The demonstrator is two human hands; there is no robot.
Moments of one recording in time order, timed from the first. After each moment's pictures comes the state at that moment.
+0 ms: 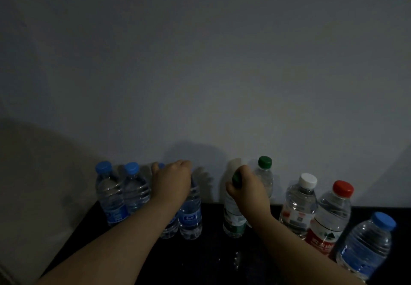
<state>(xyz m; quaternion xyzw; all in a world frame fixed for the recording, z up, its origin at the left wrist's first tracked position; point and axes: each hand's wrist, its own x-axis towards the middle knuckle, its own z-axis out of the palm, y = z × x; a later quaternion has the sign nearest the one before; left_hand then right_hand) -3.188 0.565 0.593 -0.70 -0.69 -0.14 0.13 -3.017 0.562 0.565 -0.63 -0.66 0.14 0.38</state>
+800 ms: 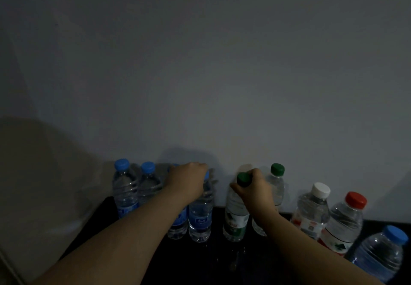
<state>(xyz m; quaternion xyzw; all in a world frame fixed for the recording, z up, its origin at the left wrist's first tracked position) -3.201 0.557 0.617 -0.77 -0.63 -0.09 0.00 -3.036 0.565 0.578 -0.65 -0.60 0.24 0.40</state>
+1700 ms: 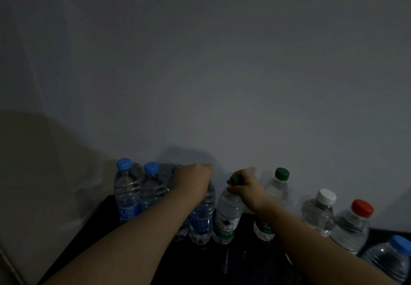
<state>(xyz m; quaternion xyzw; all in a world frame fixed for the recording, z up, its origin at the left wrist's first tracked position) -3.196 0.570 0.607 -0.76 -0.64 -0.09 0.06 -3.045 0.577 0.594 -0.58 -0.62 0.39 0.34</state>
